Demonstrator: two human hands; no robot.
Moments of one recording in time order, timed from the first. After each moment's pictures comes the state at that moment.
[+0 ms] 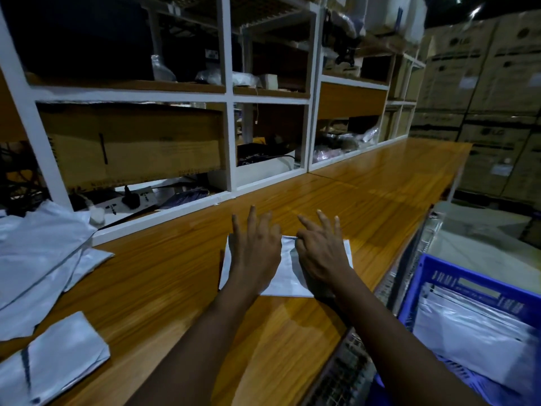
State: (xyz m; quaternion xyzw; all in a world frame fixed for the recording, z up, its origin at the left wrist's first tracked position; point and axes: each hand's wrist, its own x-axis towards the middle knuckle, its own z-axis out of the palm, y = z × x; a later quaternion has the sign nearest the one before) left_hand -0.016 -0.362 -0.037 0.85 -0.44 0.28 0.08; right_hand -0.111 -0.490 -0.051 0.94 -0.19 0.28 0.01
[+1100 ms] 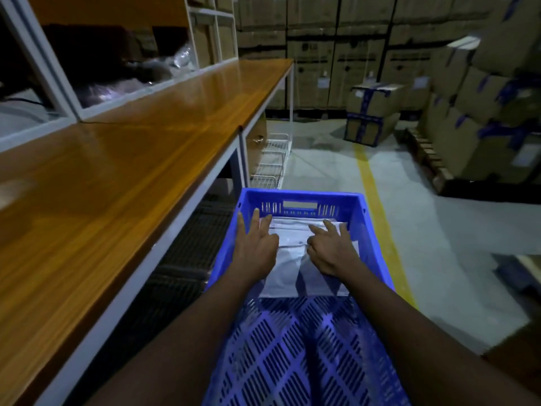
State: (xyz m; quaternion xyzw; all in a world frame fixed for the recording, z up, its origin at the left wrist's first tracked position) left_hand -0.252 -0.719 -0.209 0.67 -0.73 0.11 -0.01; right_hand -0.437 -0.770 -0.230 0.87 -0.49 0.01 0.06
